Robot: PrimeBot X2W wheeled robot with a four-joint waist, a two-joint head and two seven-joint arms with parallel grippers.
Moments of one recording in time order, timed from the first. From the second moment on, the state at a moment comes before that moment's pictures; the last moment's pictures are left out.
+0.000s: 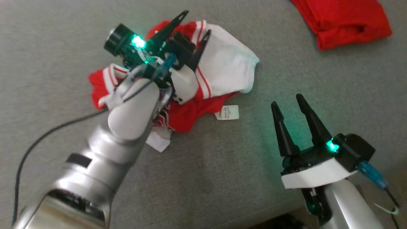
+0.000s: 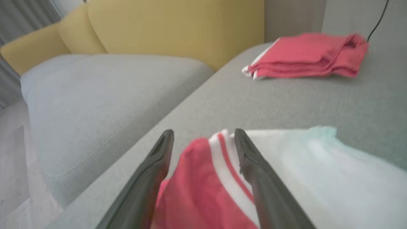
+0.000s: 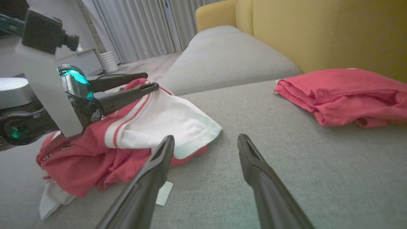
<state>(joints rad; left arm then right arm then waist) -0.94 0.04 -0.62 0.73 -0.02 -0.08 0.00 -0.13 -0.11 0.29 0.09 0.27 0.13 -0.26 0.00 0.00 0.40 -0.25</state>
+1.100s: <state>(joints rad) -1.39 0.02 -0.64 0.72 -0.42 -0.12 -0.16 -0.07 -0.07 0.31 0.14 0.29 0.13 -0.26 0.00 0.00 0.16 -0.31</state>
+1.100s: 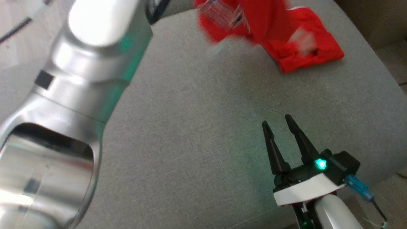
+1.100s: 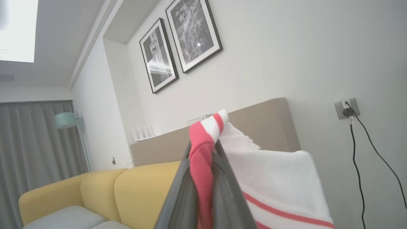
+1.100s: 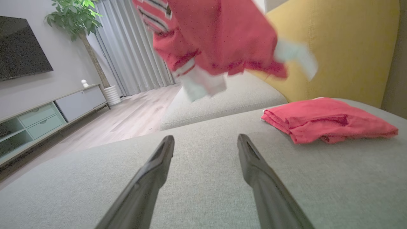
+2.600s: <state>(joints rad) -0.57 0.17 -0.56 0.58 -0.23 0.05 -0.12 -0.01 -0.14 0.30 0.12 0.27 0.13 -0.26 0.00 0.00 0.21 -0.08</state>
